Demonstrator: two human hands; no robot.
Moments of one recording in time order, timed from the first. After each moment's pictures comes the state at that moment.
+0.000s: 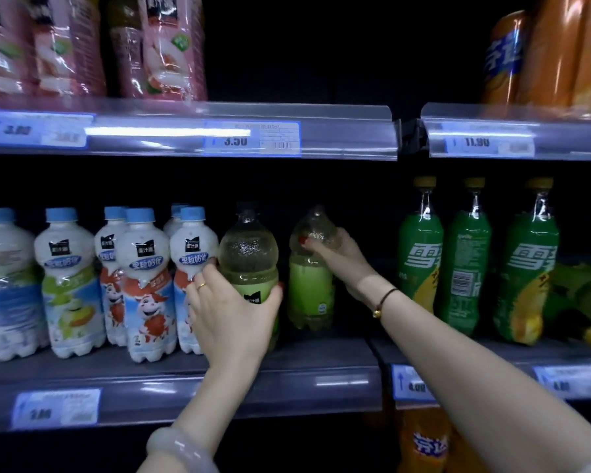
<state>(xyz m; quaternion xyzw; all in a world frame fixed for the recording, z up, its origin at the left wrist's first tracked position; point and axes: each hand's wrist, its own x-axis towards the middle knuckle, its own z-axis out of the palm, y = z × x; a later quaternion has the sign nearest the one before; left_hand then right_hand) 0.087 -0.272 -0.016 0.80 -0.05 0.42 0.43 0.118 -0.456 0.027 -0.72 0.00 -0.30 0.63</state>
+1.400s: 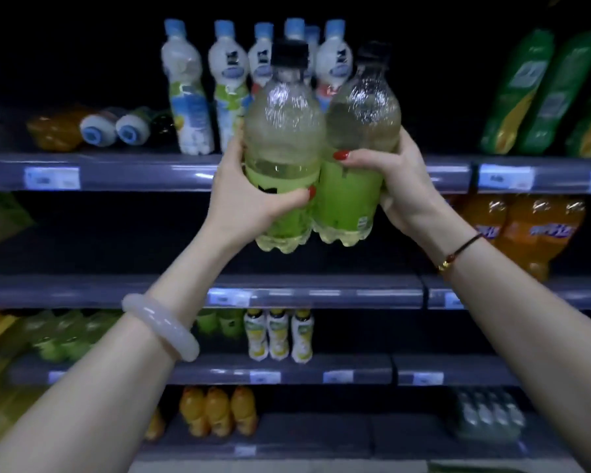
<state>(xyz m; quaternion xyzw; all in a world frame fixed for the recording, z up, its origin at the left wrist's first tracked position) -0.030 -0.014 -0.058 0.73 -0.27 0.18 0.60 -0.071 -0.205 -0.041 -0.68 -0.03 -0.26 0.68</state>
